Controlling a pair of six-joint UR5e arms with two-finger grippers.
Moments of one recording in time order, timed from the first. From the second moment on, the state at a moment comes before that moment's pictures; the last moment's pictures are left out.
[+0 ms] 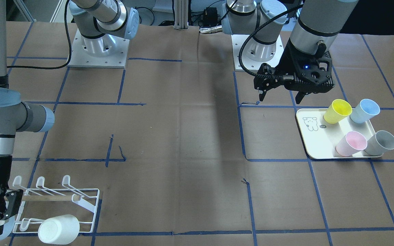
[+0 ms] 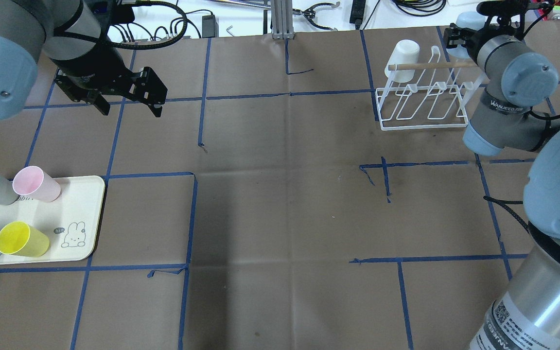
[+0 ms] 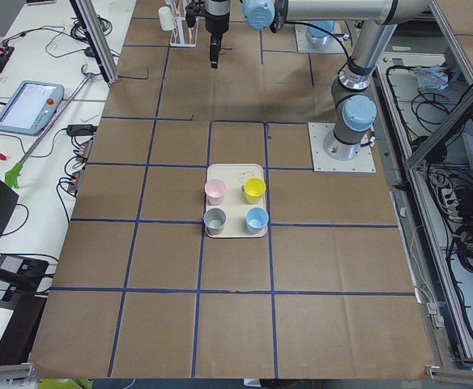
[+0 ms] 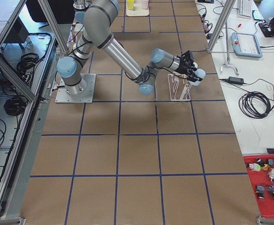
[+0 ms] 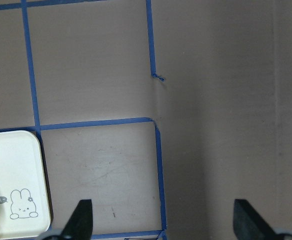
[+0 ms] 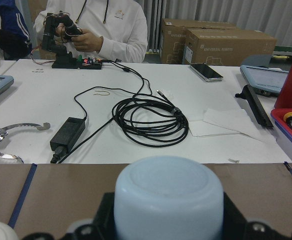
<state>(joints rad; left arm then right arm) -1.55 -1.59 -1.59 -1.48 1.57 0.09 1.27 -0.97 1.80 -3.51 -1.38 -0.16</state>
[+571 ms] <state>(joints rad) -1.55 -1.58 -1.60 -1.48 1.57 0.08 1.27 -0.98 1.80 -3.50 -1.38 -0.16</state>
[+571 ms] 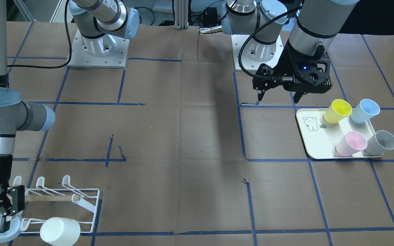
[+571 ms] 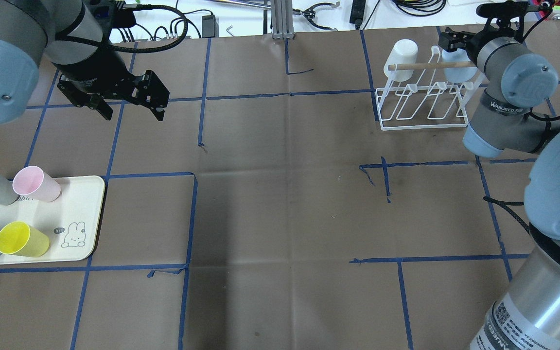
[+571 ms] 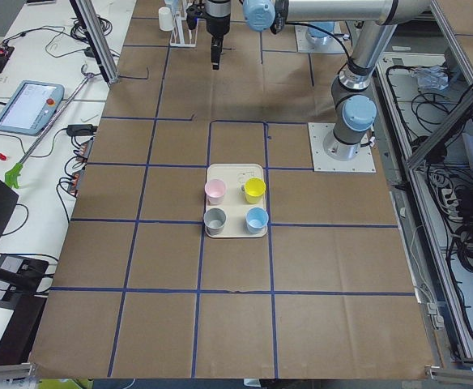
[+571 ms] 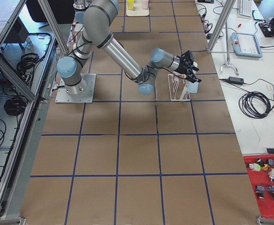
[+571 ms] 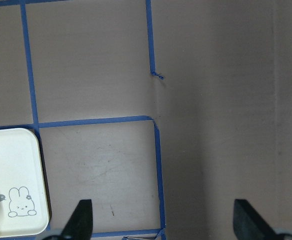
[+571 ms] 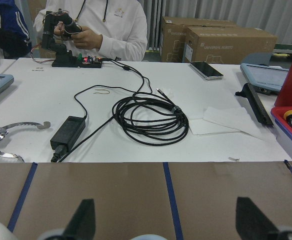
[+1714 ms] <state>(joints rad) -1.52 -1.58 -1.60 -1.49 1.57 -0.05 1.33 -1.30 1.78 -2.79 -1.39 -0.15</state>
